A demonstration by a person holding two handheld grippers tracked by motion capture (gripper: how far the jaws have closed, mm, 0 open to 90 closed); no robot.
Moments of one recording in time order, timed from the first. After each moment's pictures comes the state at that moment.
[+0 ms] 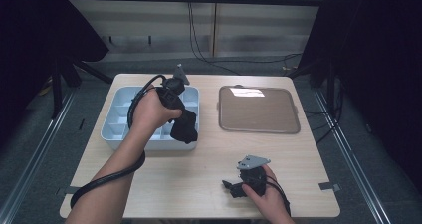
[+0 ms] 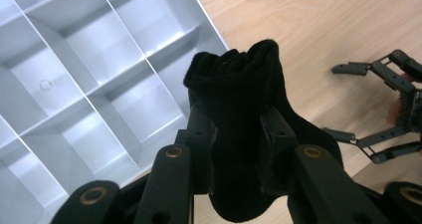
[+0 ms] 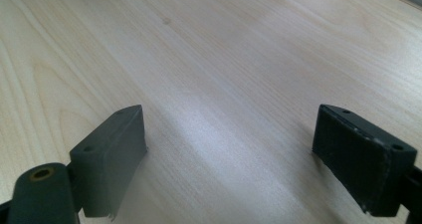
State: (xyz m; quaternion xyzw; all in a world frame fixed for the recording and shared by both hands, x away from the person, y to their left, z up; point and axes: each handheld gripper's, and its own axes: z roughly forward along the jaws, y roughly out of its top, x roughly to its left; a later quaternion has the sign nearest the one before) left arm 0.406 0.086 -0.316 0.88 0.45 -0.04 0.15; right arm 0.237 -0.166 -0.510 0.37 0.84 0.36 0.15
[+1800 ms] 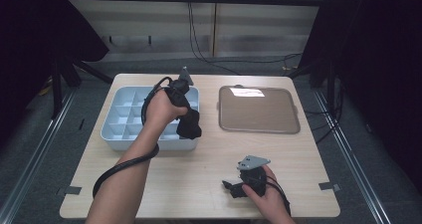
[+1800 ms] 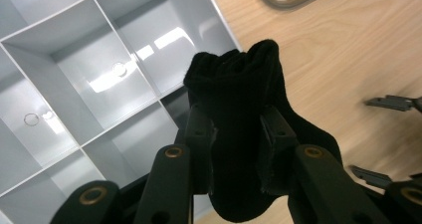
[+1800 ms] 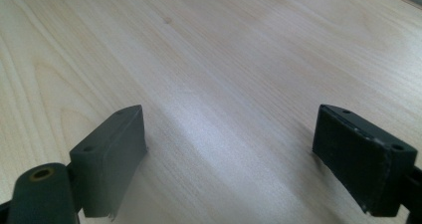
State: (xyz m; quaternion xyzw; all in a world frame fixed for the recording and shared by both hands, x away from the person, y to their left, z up) left arm 0.444 0.073 -0.366 0.87 0.47 -0.06 0.14; right arm 0.236 -0.166 -0.510 0.37 0.84 0.36 0.15
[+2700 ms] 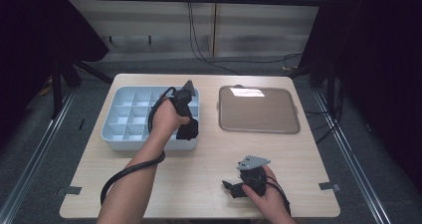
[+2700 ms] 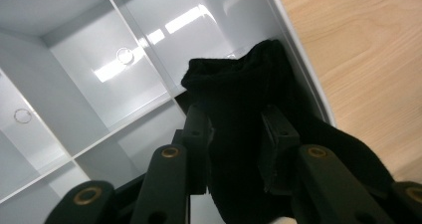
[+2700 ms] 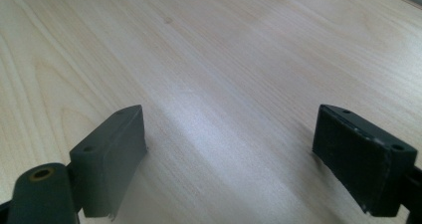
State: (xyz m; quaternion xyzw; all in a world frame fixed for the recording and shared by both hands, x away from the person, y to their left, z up) left arm 0.446 0.065 -0.405 0.88 0.47 -0.03 0.10; right arm 0.236 -0.166 -0.510 0.37 0.84 0.36 0.15
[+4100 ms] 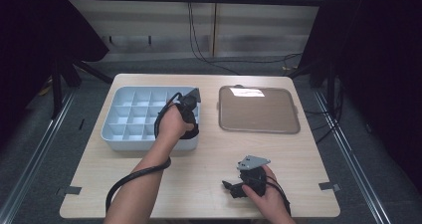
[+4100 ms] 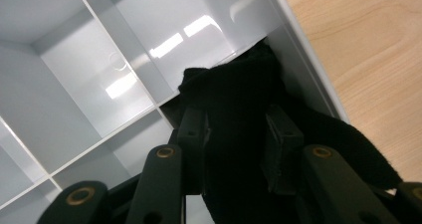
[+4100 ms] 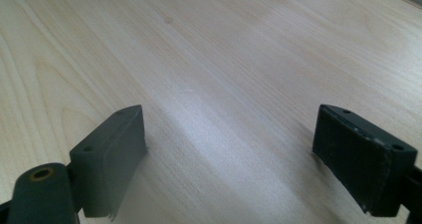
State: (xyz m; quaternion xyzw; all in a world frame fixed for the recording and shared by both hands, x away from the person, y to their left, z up) left arm 0.437 0.051 -0.421 0.89 0.45 0.00 0.08; right arm 0.236 -0.166 -0.510 0.37 0.84 0.36 0.15
